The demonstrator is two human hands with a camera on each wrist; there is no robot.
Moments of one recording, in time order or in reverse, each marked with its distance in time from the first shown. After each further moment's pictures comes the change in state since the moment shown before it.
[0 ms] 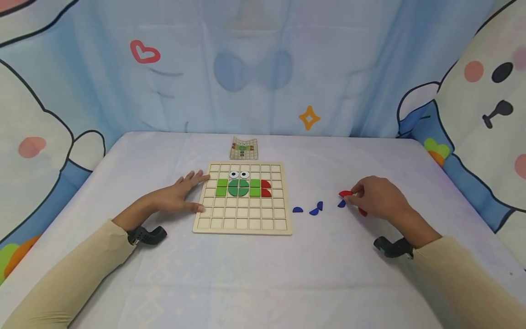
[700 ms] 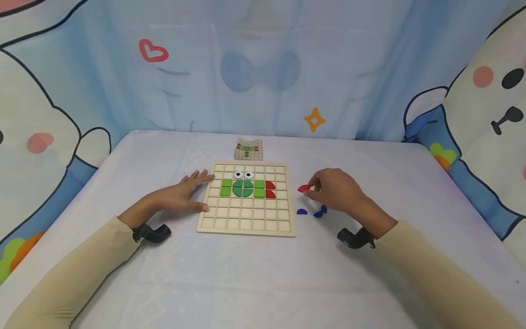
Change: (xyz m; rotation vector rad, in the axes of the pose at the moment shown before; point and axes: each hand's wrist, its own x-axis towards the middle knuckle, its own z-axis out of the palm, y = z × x) left_hand -0.001 0.002 -0.002 0.006 0.002 -0.003; right_hand 0.014 -0.103 -0.003 0.007 0.023 -0.213
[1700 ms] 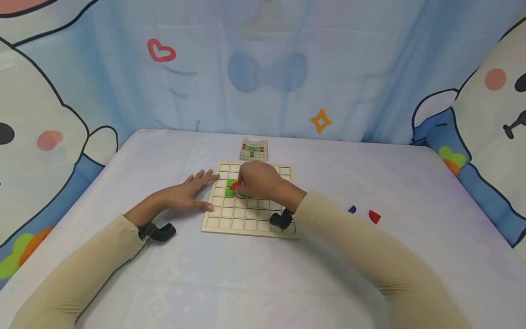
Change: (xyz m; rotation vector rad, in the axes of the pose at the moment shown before) left_hand 0.003 -0.004 0.001 0.006 0.014 0.011; right_hand 0.077 -0.136 0.036 -0.042 -0.096 -0.377
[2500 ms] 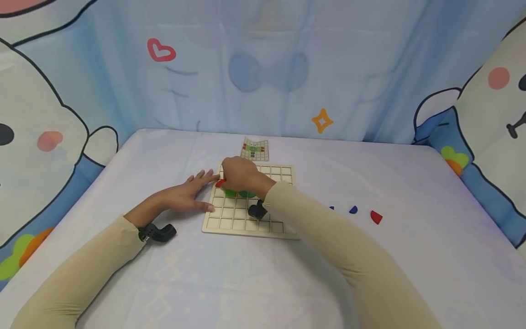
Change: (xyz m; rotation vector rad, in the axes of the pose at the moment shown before) left_hand 0.001 -0.002 0.001 0.001 -0.008 0.011; right_hand 0.054 -0.017 0.013 -0.056 -0.106 0.060
